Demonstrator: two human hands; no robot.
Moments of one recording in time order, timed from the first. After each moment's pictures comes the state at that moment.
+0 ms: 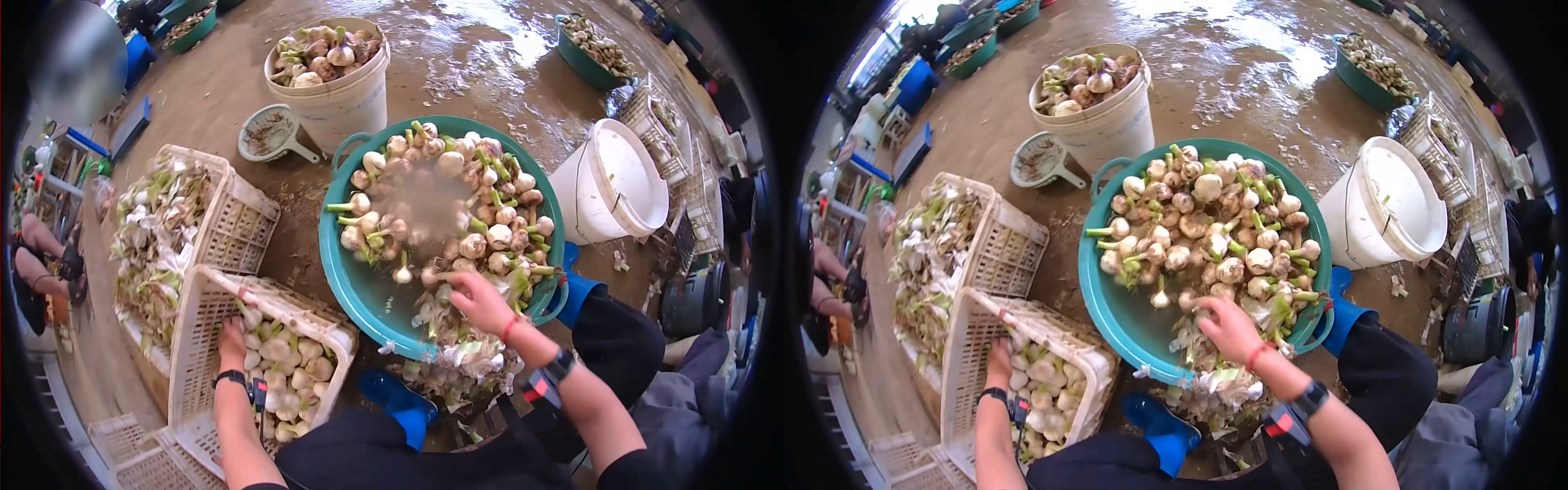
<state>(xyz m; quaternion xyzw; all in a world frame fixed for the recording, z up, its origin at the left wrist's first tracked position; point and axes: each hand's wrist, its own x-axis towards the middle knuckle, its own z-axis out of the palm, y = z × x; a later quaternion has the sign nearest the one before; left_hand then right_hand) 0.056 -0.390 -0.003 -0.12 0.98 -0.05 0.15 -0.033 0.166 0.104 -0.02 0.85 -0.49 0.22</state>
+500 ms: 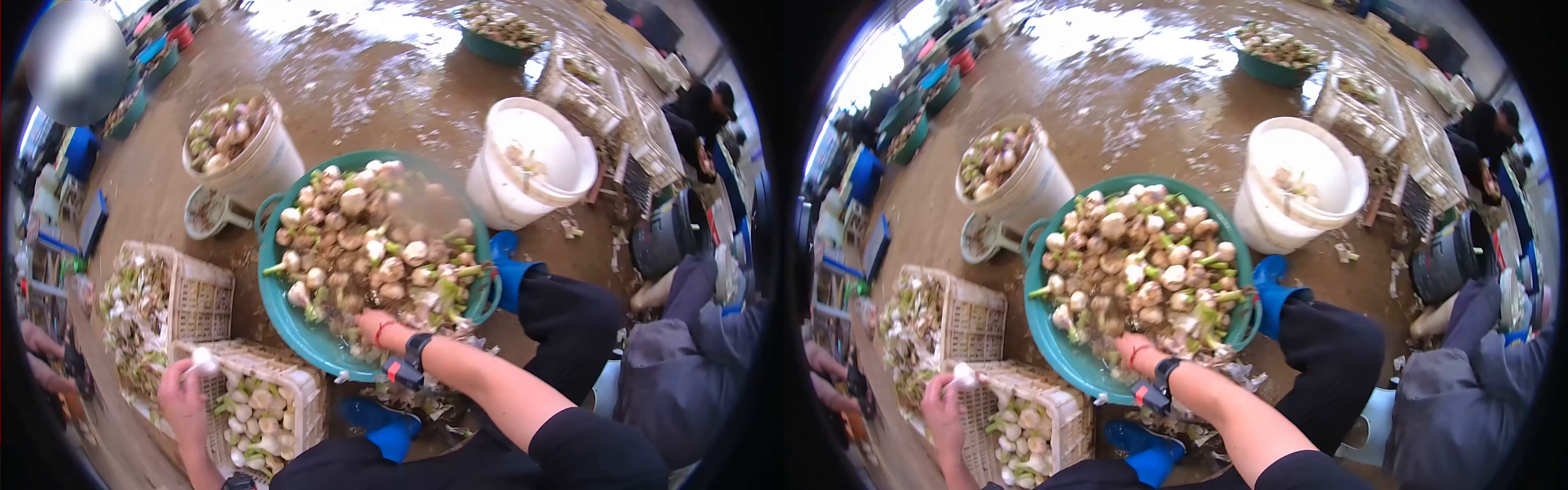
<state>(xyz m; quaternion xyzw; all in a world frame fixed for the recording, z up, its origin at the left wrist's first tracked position) -0.006 -0.152 0.299 -0.11 0.96 0.27 -0.04 -0.045 0.118 -0.007 -0.15 0.89 -0.24 0.35</state>
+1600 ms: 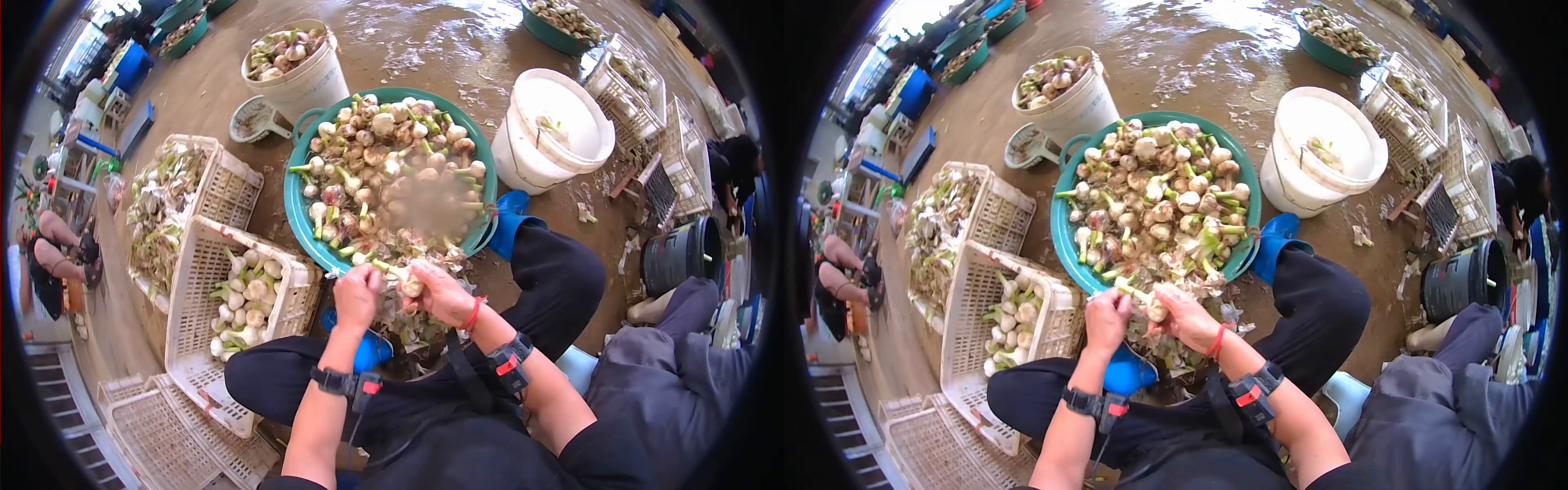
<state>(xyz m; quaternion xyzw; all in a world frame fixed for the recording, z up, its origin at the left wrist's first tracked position) 0.099 0.065 0.174 -0.03 0.94 0.35 0.01 0.099 0.237 0.173 0.12 0.33 -0.86 0.38</state>
